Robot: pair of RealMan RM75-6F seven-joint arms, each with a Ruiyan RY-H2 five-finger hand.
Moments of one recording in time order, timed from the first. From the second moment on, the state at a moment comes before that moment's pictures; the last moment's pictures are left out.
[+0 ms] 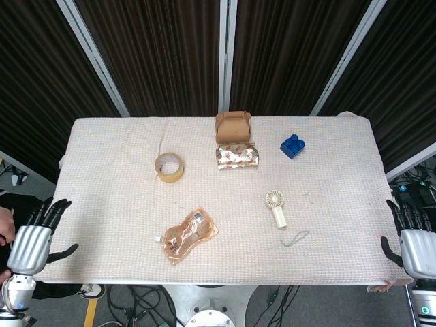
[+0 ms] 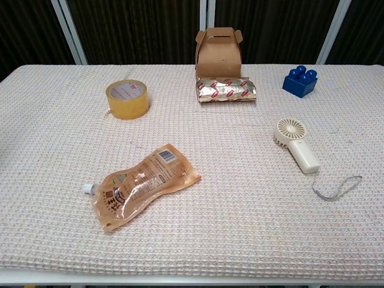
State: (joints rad) left arm -0.08 -1.22 -0.01 -1.57 1.61 1.56 0.02; right arm 0.05 -1.07 0.06 -1.64 -1.46 1.46 -0.05
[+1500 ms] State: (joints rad) left arm -0.08 -1.24 0.00 -1.53 1.60 1.53 -0.01; right arm 0.19 -1.22 0.02 -1.65 -1.43 1.18 -0.31
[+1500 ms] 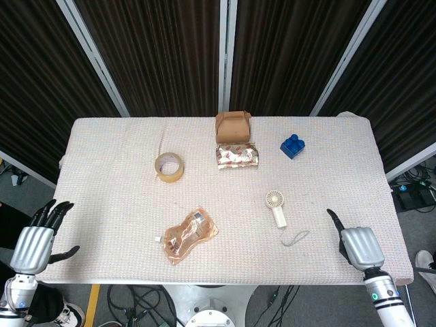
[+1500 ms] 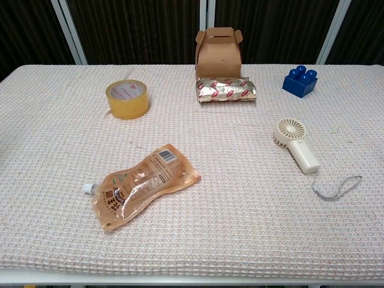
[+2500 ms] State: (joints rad) left arm -0.08 -1.23 -0.01 -1.50 1.58 1.54 -0.03; right arm 0.43 -1.42 0.06 -1.65 -1.11 0.96 -0.59
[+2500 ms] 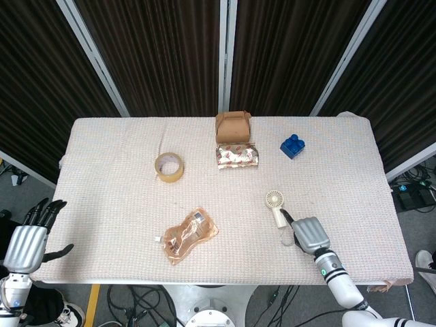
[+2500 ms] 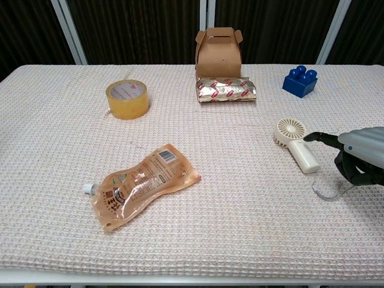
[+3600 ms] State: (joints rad) left arm -0.08 -1.23 -0.01 -1.50 1.58 1.53 -0.03; right arm 0.51 -1.44 0.01 -1.65 -0.97 0.96 -0.63
